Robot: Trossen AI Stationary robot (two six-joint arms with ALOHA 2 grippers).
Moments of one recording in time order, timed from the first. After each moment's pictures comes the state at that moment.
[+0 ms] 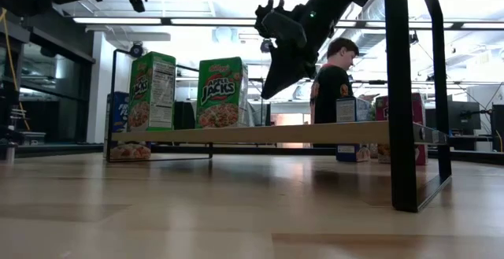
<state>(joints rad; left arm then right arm) 0.25 0.69 0.34 0.75 0.07 -0.05 -0.01 1.74 1.23 -0.41 0.14 0.27</state>
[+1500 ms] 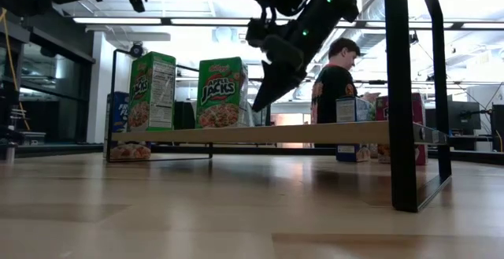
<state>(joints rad) 0.25 0.69 0.34 0.75 0.07 -0.05 -0.04 1.81 1.23 -0.32 0.11 0.05</state>
